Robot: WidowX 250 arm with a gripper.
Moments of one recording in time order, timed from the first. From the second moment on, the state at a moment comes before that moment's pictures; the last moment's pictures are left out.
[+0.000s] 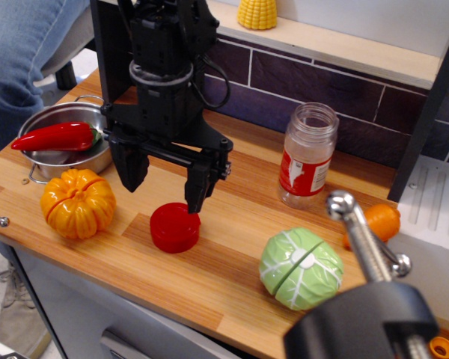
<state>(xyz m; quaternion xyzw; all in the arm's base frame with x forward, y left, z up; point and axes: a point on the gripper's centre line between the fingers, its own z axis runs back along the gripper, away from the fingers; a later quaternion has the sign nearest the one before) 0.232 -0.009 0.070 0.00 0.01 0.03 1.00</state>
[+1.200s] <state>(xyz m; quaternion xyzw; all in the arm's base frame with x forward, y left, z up) 0.243 -0.010 0.017 0.03 -0.03 0.04 1.00</state>
